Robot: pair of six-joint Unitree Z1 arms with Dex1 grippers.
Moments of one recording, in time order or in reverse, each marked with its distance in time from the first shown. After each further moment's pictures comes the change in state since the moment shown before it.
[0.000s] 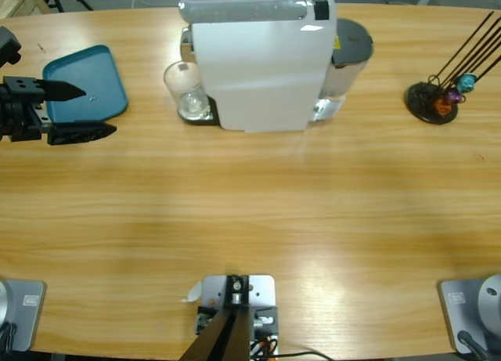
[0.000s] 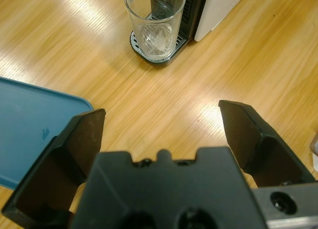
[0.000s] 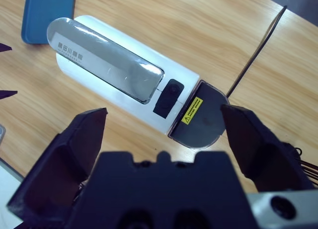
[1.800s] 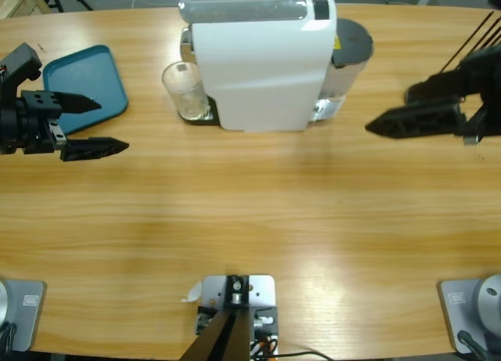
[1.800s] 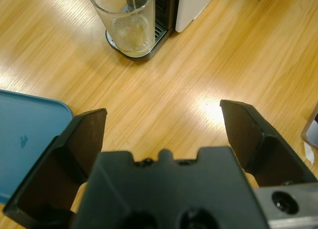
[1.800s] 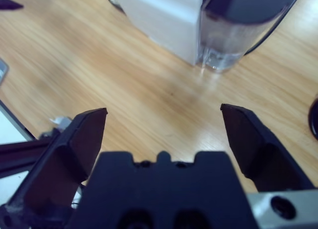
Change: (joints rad) arm 0 -0.071 0.023 0.011 0.000 0.000 0.000; arm 1 0.054 -0.513 0.936 -0.456 0.096 0.011
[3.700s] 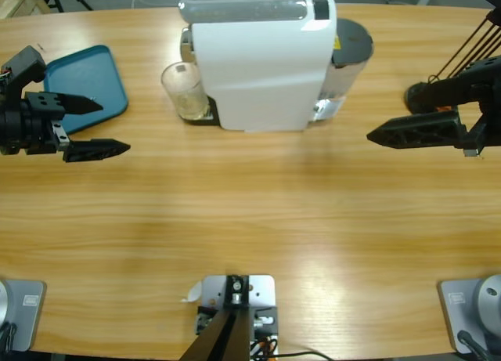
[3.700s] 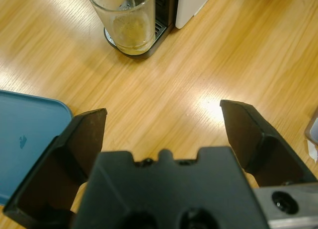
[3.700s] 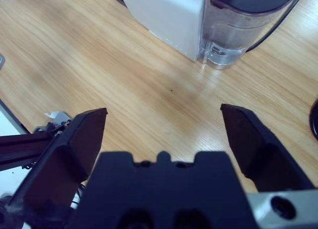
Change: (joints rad) arm 0 0.000 0.014 0.000 0.000 0.002 0.013; arm 1 0.000 -0.017 0.026 -0.022 0.002 -0.015
